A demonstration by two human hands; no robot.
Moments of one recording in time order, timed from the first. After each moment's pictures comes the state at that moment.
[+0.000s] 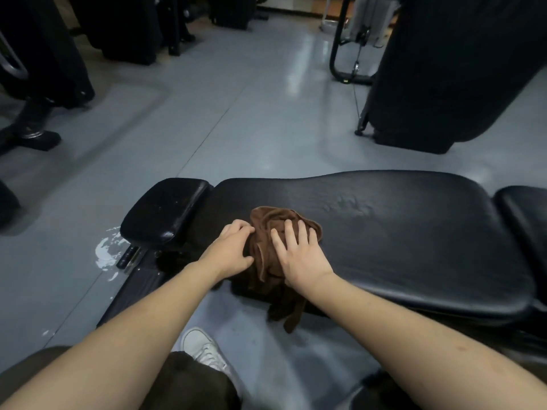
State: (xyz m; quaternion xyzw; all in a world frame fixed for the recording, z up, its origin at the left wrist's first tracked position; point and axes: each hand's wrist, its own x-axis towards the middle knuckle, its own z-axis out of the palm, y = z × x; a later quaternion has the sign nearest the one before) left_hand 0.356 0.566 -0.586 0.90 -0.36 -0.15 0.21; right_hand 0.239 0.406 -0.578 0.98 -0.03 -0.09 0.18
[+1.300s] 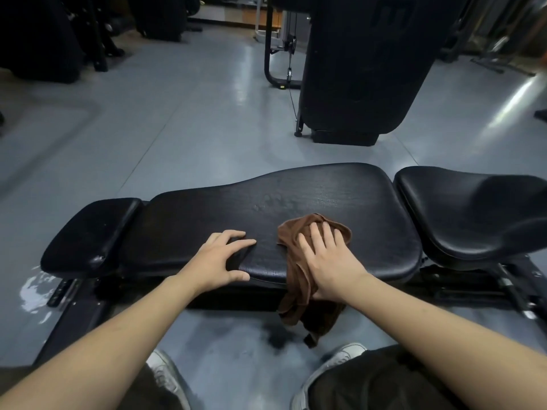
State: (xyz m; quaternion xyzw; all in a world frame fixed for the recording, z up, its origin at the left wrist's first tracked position) left_hand 0.299 0.489 -0.580 0.82 -0.51 -0.13 0.23; right_hand 0.096 0.289 -0.523 0.97 -0.12 -0.13 0.17
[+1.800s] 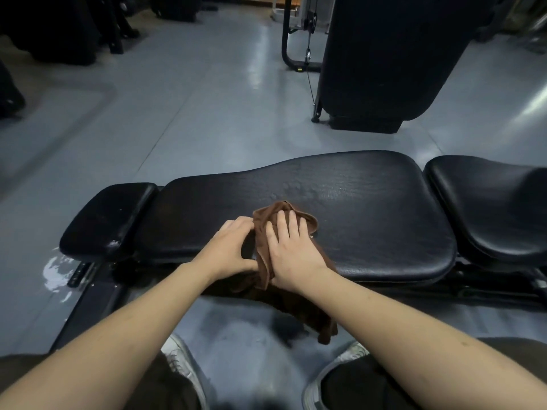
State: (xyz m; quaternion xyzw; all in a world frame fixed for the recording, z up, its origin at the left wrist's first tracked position) left_hand 0.303 0.488 -0.575 0.82 -0.49 -0.14 0.27; right_hand 0.176 0.352 -0.561 0.99 -0.10 -0.06 0.09
